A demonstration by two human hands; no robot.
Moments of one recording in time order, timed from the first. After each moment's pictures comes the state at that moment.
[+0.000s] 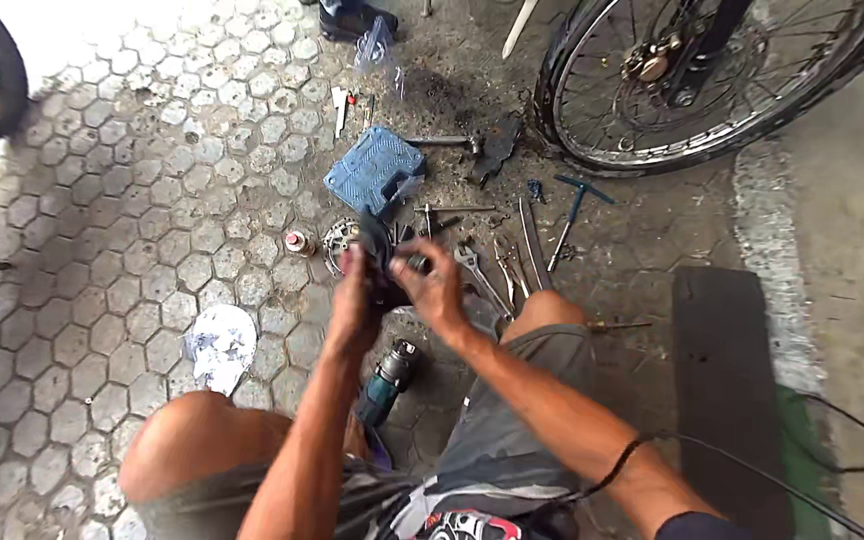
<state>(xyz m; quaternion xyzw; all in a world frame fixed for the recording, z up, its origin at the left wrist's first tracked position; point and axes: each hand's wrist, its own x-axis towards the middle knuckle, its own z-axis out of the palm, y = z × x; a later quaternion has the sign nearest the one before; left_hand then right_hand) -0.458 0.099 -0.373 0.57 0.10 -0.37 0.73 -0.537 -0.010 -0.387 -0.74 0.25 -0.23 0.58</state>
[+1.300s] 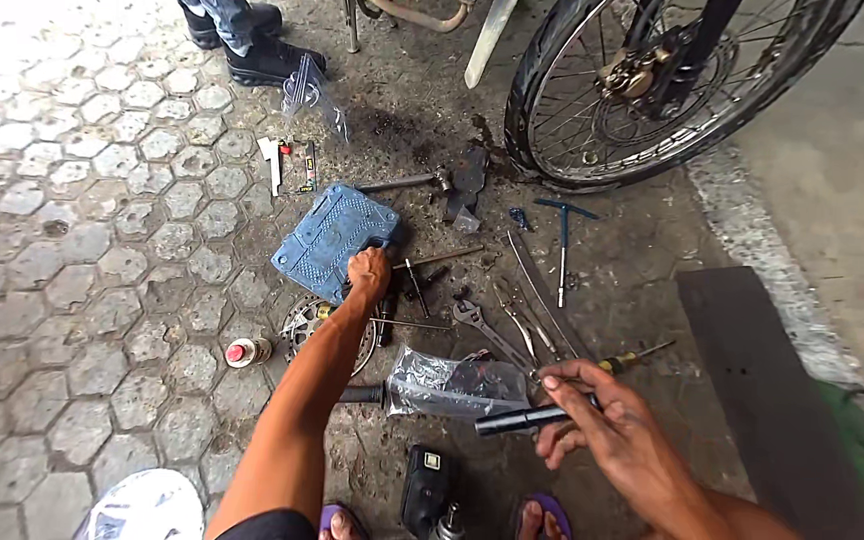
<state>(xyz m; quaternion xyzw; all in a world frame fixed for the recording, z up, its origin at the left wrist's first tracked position) -0.272 -0.106 -0.593 0.88 -0.37 -0.28 -0.07 -0.611 -0.058 -0.390 -0.59 0.51 -0.15 0.60</state>
